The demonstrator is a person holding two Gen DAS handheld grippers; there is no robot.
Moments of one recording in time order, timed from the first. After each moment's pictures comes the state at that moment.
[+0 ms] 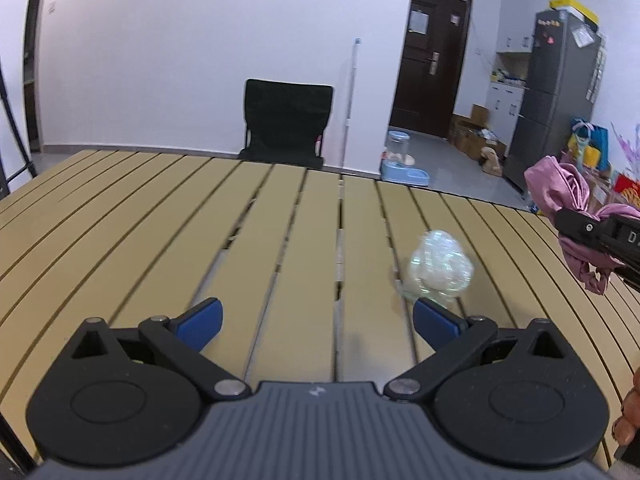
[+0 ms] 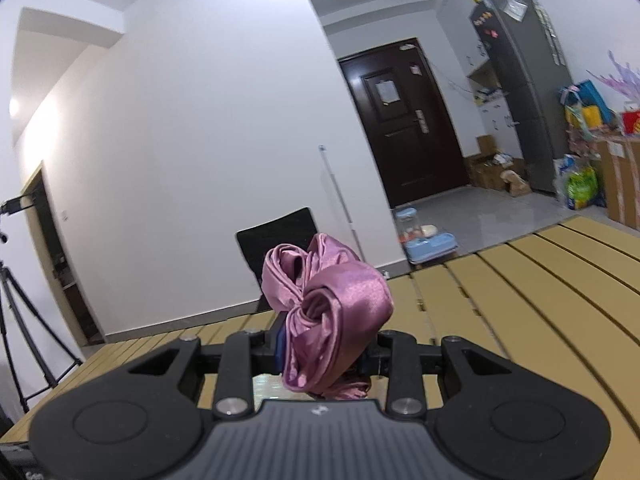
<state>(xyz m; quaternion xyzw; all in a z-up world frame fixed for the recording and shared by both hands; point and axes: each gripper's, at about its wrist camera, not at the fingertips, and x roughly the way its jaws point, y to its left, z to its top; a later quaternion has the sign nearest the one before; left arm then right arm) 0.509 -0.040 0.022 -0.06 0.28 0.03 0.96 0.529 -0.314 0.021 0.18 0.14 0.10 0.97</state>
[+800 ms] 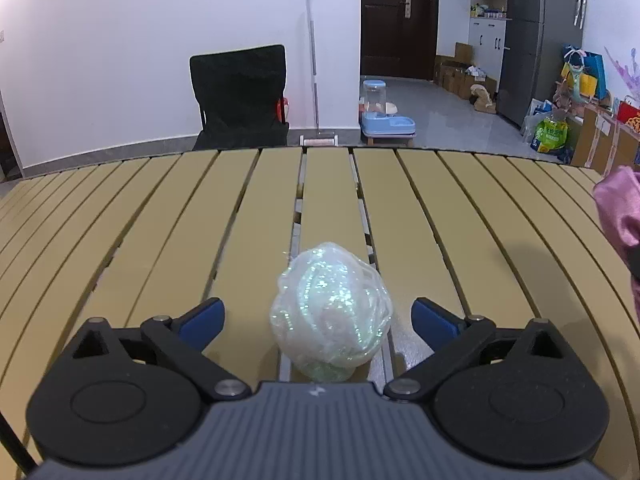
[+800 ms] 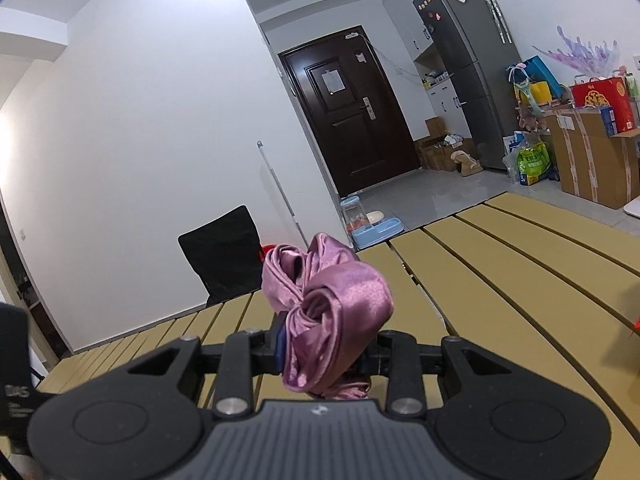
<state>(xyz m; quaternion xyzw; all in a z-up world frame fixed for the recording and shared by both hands) 0.626 -0.148 -0.011 0.01 0.35 0.02 0.94 0.542 -0.395 -0.007 0.20 0.17 0.04 0.96</state>
